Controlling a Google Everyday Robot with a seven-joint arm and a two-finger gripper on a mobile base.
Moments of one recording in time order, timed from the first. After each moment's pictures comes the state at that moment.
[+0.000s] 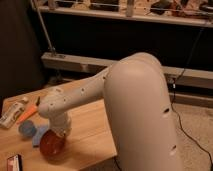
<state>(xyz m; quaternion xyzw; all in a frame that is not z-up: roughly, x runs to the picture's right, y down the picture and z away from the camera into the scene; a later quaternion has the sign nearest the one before) -0.224 0.216 0.741 -0.33 0.16 0.47 0.80</state>
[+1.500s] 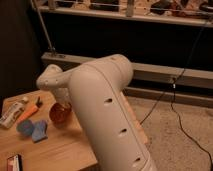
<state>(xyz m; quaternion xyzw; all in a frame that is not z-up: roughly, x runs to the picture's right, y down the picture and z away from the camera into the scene) -0.198 0.083 0.859 -0.20 0.23 0.48 0.82</state>
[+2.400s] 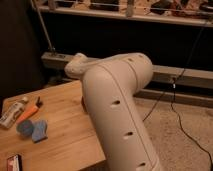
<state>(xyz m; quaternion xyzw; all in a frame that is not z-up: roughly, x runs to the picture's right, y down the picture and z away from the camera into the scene) -0.012 0.028 0.873 -0.11 0.33 0.56 0.75</state>
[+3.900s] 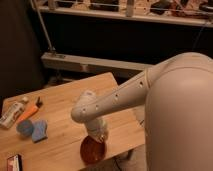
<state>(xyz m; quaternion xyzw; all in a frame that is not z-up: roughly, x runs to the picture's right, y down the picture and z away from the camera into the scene) -0.036 0.256 0.712 -0.29 0.26 0.39 0.83</state>
